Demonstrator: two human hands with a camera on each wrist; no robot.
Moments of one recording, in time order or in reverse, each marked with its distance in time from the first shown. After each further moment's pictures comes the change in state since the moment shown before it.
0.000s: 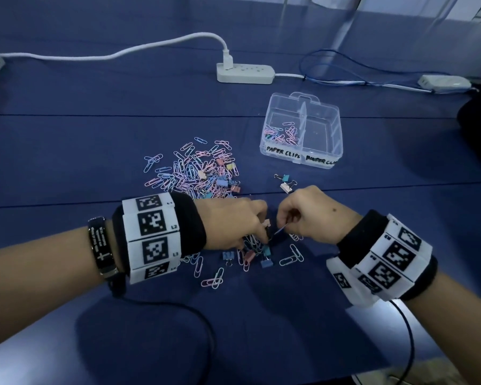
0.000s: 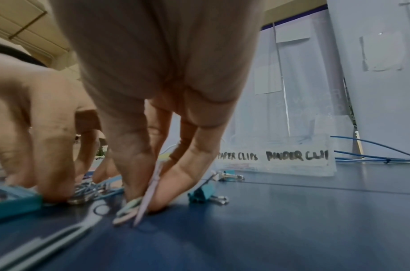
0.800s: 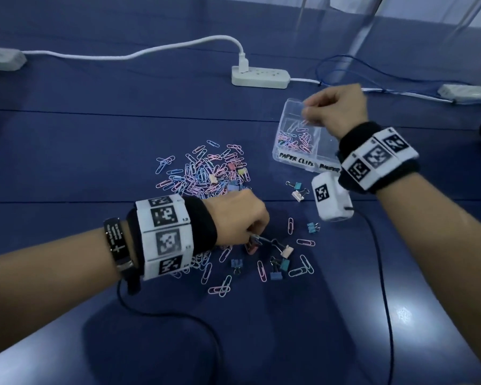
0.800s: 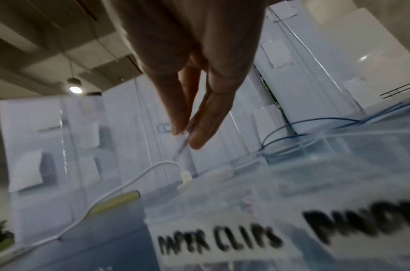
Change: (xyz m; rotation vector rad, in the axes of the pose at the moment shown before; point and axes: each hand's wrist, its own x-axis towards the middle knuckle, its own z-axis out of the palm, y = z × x) left_hand -0.001 -0.010 -0.001 -0.239 0.174 -0.189; right_hand 0.102 0.023 -0.089 0.628 0.713 0.139
